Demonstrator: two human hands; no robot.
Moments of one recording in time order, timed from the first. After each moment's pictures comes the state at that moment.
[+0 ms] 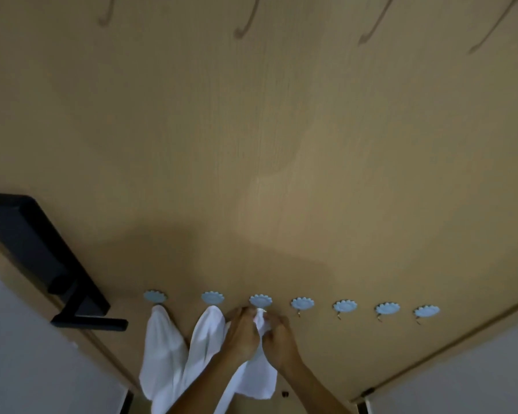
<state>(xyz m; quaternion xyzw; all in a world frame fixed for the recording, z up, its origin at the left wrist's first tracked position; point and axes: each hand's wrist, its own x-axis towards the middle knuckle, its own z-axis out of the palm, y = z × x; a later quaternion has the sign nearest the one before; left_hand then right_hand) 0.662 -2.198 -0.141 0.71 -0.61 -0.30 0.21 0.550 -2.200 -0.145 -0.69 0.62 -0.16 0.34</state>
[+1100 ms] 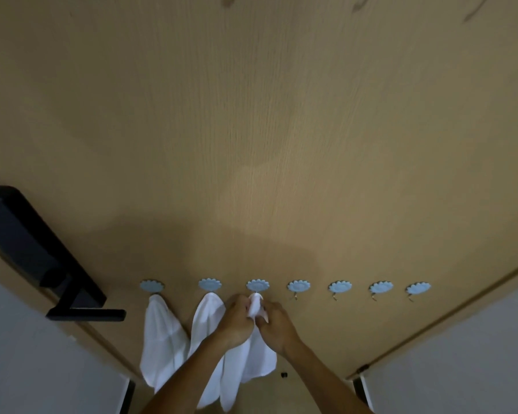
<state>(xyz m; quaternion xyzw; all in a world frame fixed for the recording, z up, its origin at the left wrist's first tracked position) 0.676 -2.197 -0.146 0.68 -0.59 -0.39 0.18 0.553 -2.200 -0.141 -0.68 0.60 -0.17 0.40</state>
